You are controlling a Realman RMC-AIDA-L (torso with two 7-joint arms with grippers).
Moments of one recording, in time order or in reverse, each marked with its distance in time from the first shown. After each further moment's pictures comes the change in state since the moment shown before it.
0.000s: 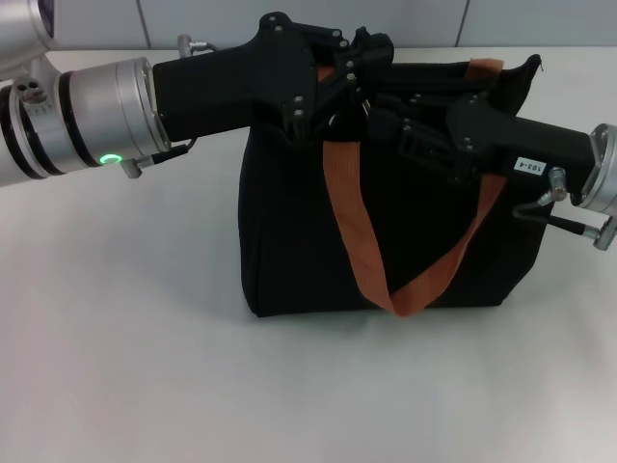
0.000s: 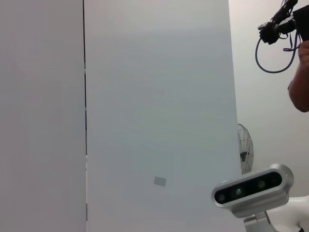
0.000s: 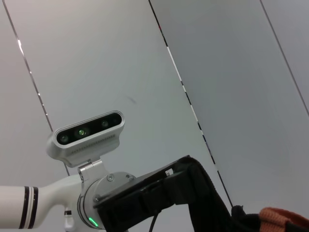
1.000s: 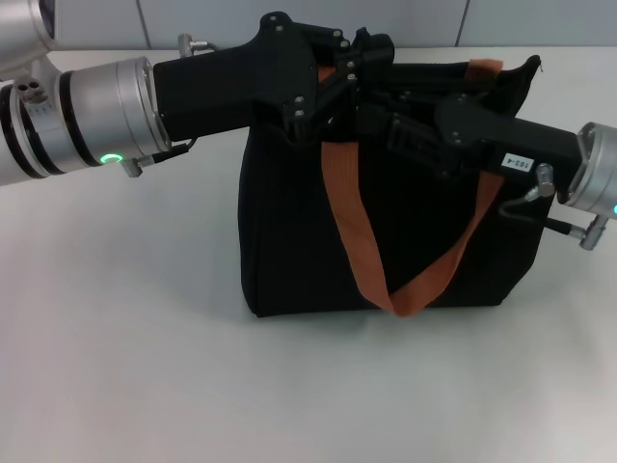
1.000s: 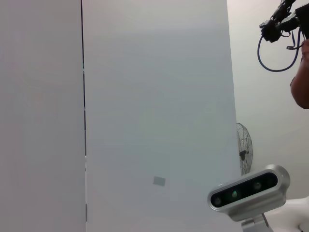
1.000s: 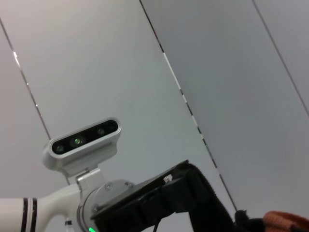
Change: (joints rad) left arm -0.002 0.000 0.000 0.001 0.002 0.001 0.004; right arm 0.016 0.000 -0.007 0.046 0.022 0.022 0.008
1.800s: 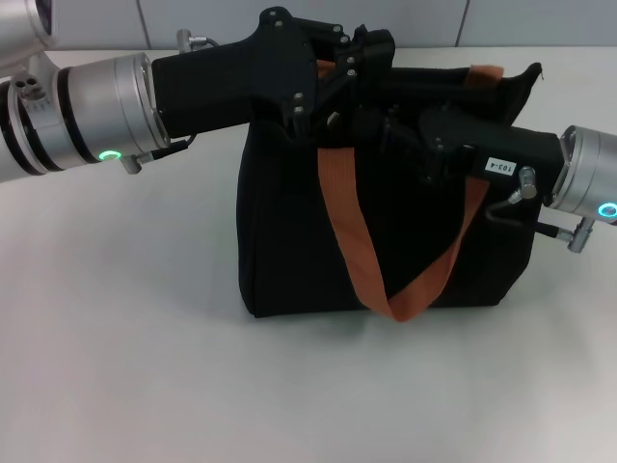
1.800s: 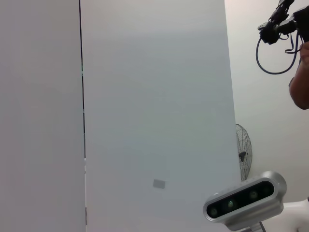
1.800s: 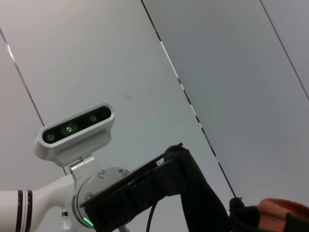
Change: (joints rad) left arm -0.003 0.000 -0.008 0.005 0.001 0.008 0.000; right arm 0.013 0.001 -0.036 0.020 0.005 0.040 0.016
